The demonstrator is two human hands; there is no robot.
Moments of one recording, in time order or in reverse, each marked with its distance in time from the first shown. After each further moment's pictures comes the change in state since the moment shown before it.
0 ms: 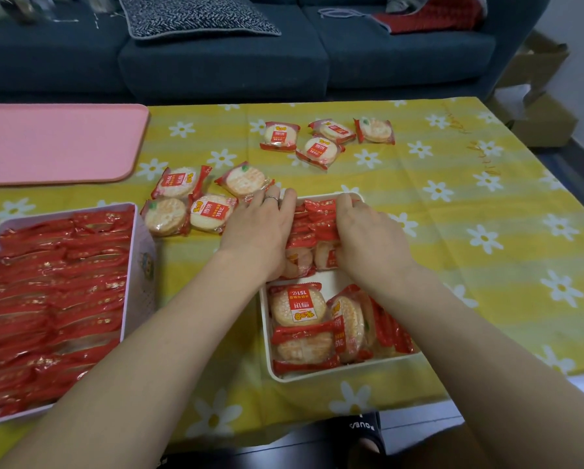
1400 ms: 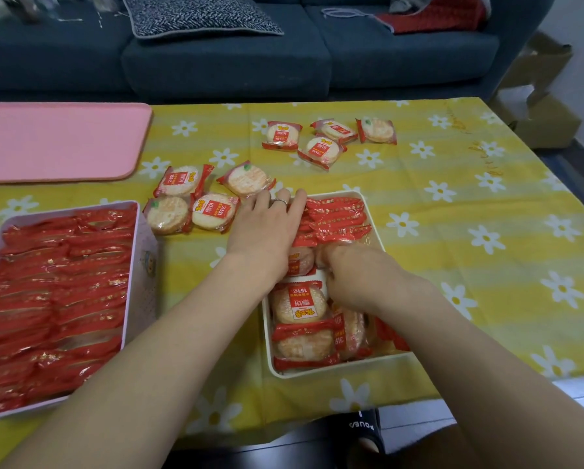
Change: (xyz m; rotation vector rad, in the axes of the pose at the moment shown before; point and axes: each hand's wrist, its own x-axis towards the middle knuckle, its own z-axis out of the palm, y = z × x) left_hand -0.004 0.008 -0.006 0.059 -0.051 0.021; right_hand -0.016 -0.008 0.007 0.155 -0.436 -0.016
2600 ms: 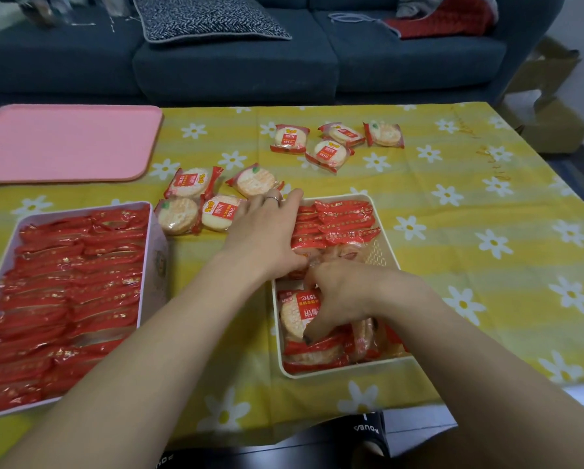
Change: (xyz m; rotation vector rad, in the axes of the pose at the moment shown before) left_hand -0.005 -0.018 -0.002 -0.338 -0.004 -0.064; right_hand 0.002 -0.026 -0.008 -0.044 -0.360 -0.102
